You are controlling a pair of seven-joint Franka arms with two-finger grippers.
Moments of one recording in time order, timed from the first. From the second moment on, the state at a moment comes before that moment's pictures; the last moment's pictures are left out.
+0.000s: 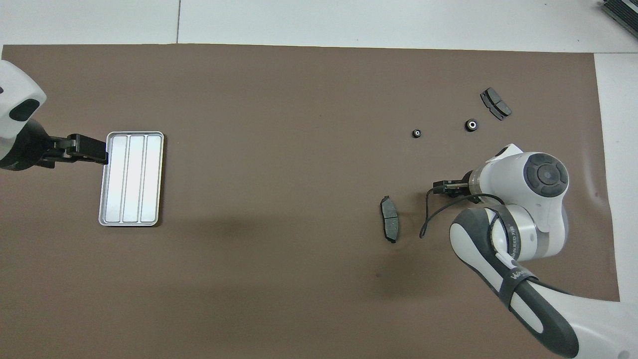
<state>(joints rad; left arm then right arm) -0.08 -0.02 0.01 -1.72 -0.03 1.72 -0.06 0.05 0.18 0.04 -2.25 -0.03 2.49 0.15</state>
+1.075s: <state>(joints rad) -0.07 -0.02 0.01 -1.72 -0.03 1.72 -0.06 0.15 0.16 0.05 -2.16 -0.02 2.46 0.34</state>
